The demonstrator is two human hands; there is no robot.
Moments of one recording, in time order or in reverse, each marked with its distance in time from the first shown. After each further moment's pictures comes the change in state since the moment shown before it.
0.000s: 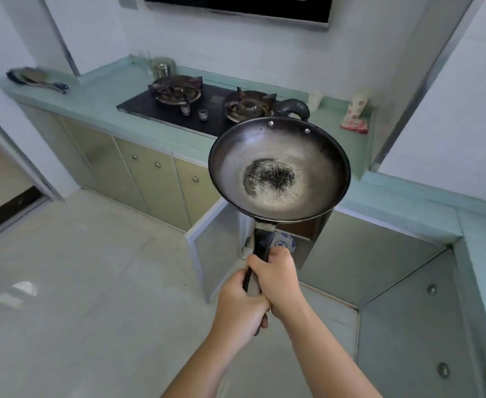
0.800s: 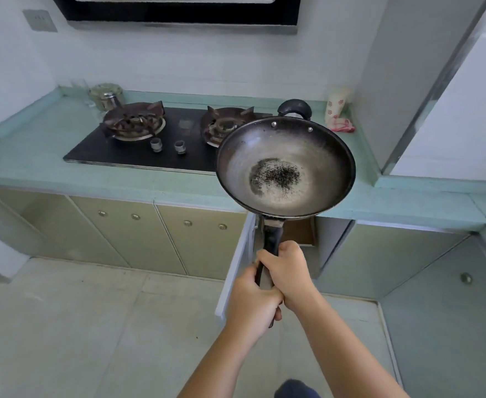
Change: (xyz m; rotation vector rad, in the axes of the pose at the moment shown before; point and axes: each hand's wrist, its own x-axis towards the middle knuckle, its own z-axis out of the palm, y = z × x) left_hand 0.189 0.058 -0.109 0.087 -0.262 0.059; right_hand 0.150 -0.066 0.118 0.119 0.267 0.075
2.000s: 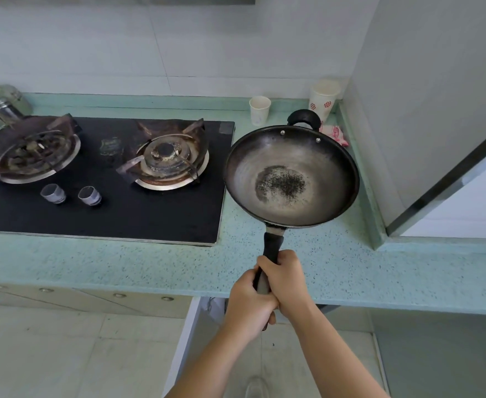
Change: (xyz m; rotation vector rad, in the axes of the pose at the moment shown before) left_hand 0.296 0.093 0.134 0.166 -0.109 -0.132; right_hand 0.319 -0.014 -0.083 -0.002 0.051 0.170
